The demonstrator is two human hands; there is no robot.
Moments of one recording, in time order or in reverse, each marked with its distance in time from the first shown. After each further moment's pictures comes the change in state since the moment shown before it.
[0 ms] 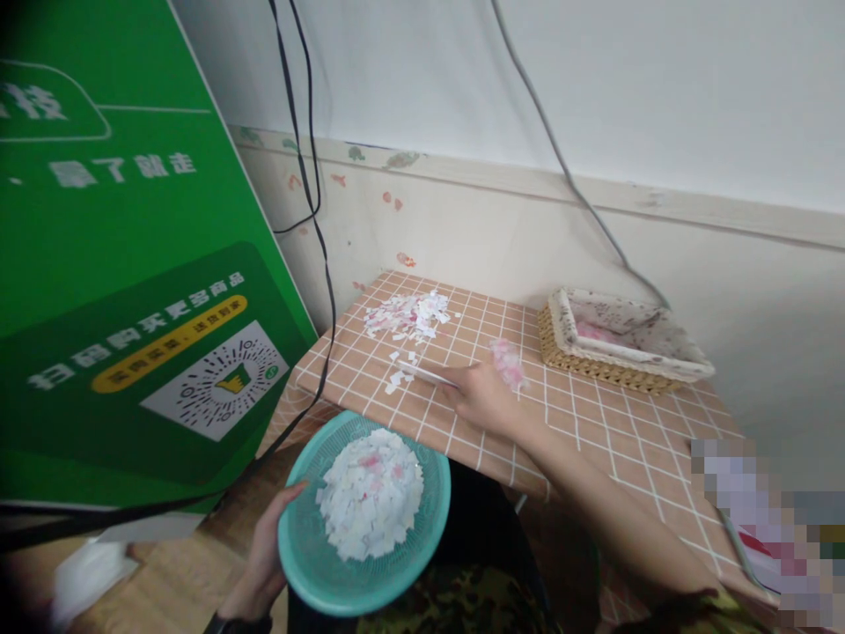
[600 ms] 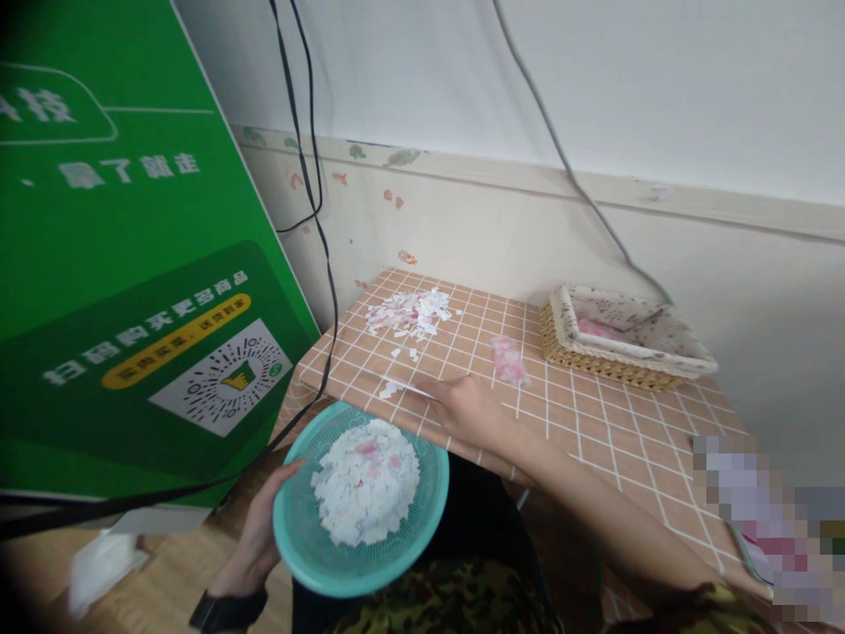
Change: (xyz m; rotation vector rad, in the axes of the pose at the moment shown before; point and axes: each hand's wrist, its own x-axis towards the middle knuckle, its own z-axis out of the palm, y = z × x) left_hand -0.009 0.026 0.018 0.064 -0.012 0.067; right_hand -0.009 -0.018 0.017 -0.005 -0.046 -0.084
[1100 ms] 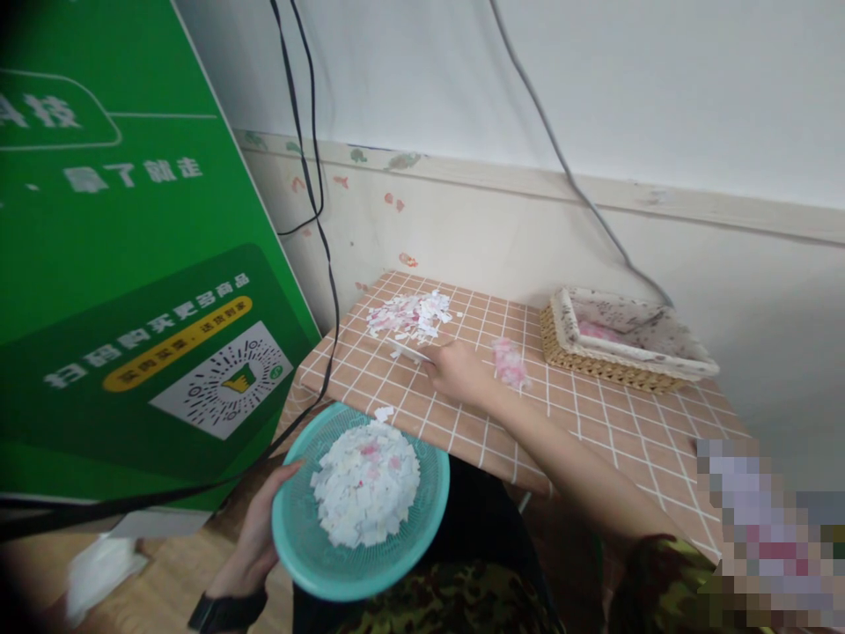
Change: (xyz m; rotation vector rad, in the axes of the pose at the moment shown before) left_hand 0.002 0.004 0.000 0.009 -0.016 0.001; right_hand 0.054 0.019 -0.012 -0.237 0.058 0.063
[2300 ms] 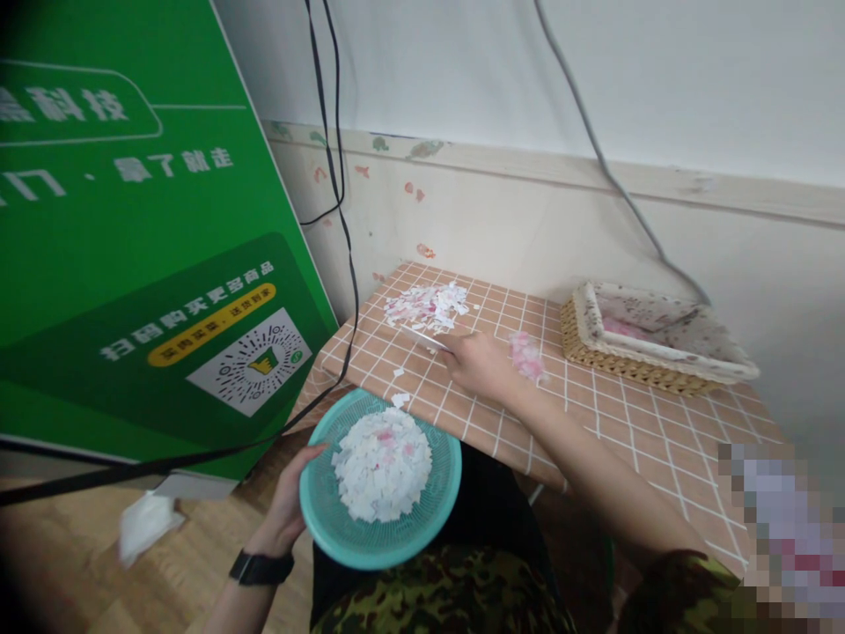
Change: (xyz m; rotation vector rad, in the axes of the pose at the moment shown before) left_hand -0.006 -0.003 0.003 -0.042 -0.043 0.003; right_hand -0.009 -0.009 -0.010 -0.041 0.061 -0.020
